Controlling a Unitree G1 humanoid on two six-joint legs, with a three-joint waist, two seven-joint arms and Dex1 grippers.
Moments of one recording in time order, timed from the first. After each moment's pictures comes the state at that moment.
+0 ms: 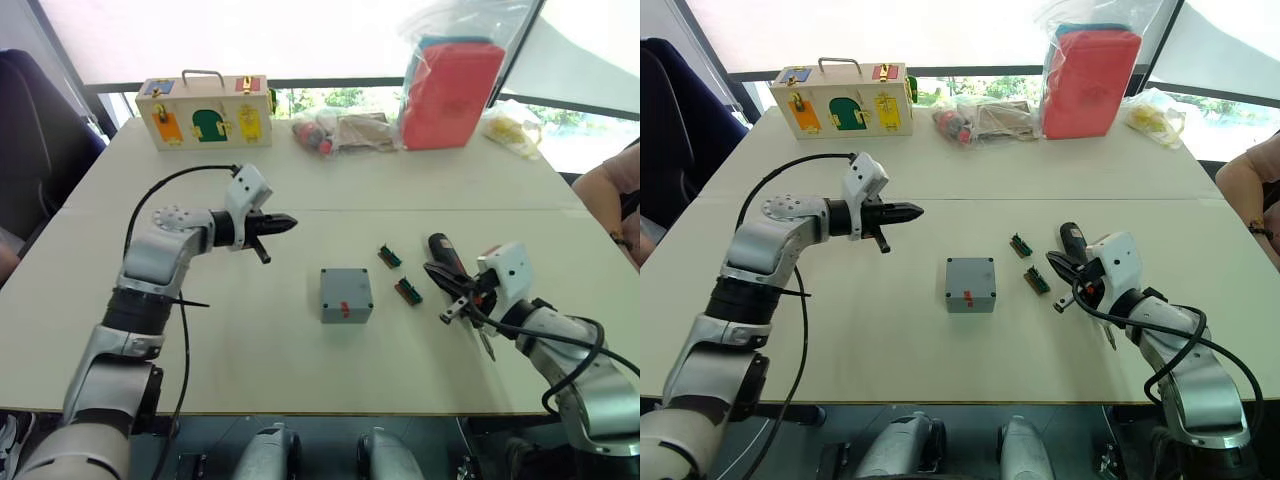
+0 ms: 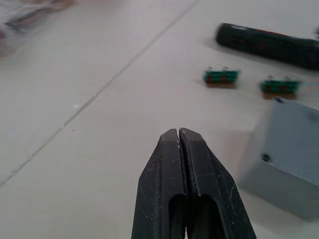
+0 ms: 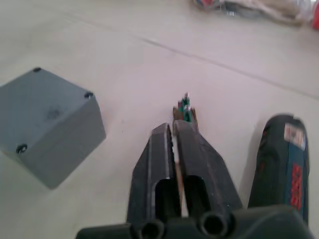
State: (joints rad) left arm -0.75 0.59 -0.16 0.07 -0.30 0.65 -1.08; right arm 0.04 -0.57 -0.20 -0.51 0.30 0.58 0.59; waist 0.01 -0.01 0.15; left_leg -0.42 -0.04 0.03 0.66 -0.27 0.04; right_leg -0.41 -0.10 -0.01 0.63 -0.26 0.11
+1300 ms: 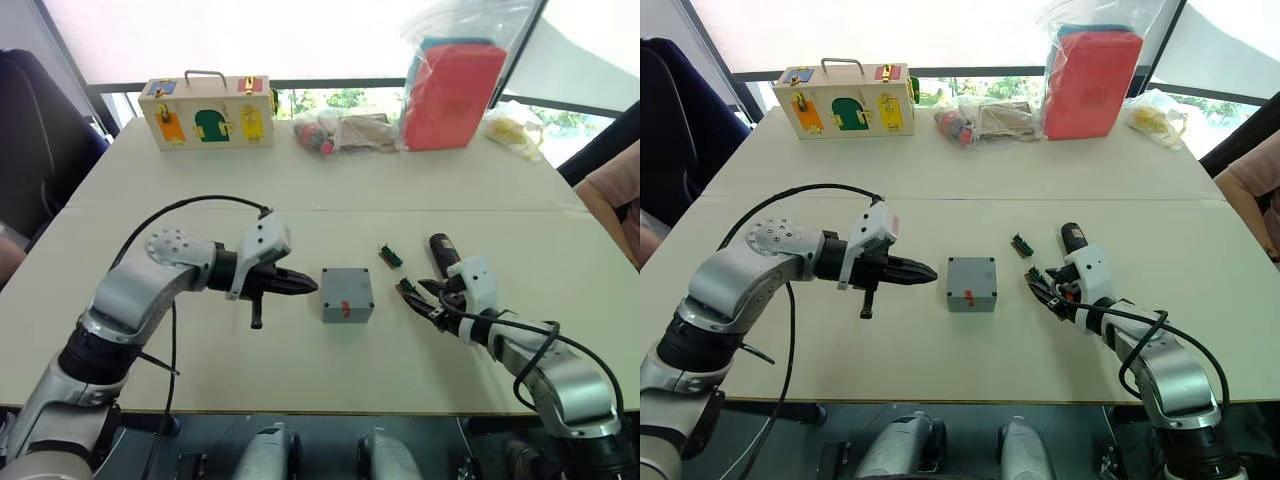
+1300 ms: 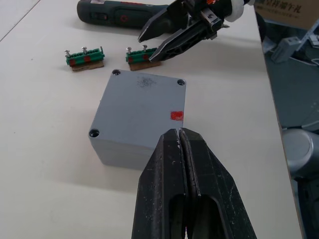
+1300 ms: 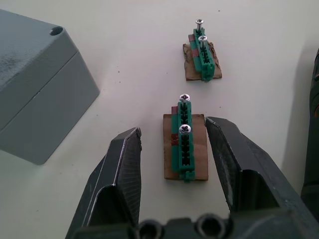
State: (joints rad) left arm -0.60 0.71 -0.21 -0.32 -0.46 0.80 -1.11; right arm -0.08 -0.56 -0.06 -0.38 0.31 0.72 0.49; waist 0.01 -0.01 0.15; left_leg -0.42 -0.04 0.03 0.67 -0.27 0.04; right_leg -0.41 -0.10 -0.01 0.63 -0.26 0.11
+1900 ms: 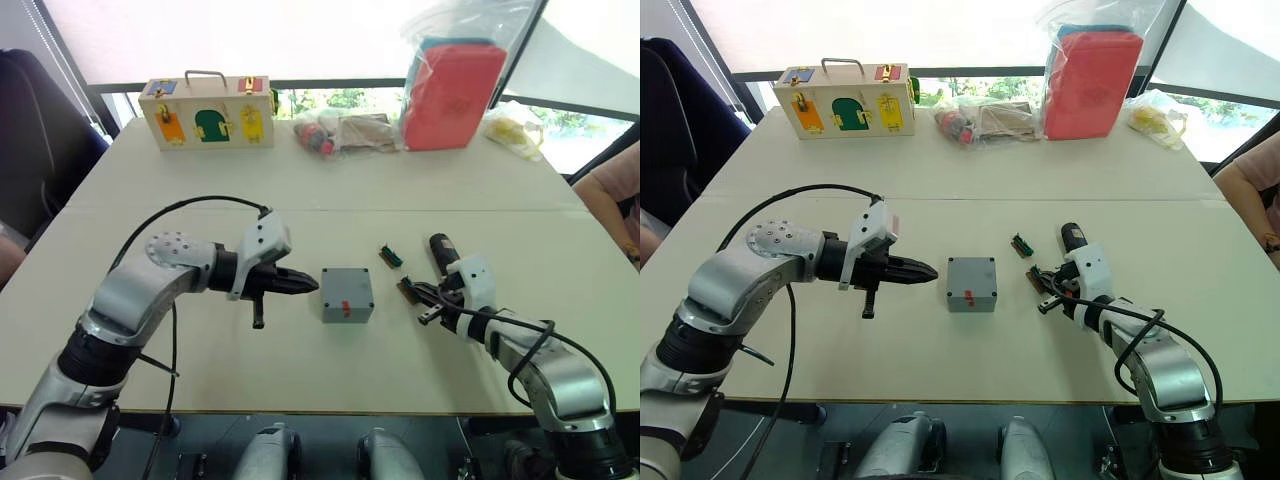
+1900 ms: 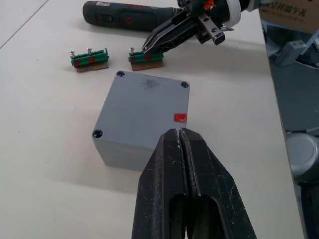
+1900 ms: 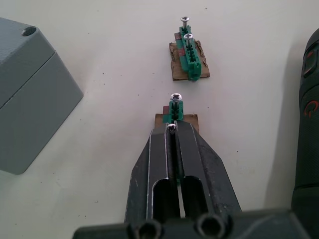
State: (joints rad) left arm -0.60 0.71 -0.21 -0.33 -0.47 0.80 -1.08; right arm -0.09 -0.55 -0.06 -0.35 0.30 0.70 0.47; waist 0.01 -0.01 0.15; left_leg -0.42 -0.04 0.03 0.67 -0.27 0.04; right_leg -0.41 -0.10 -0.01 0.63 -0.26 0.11
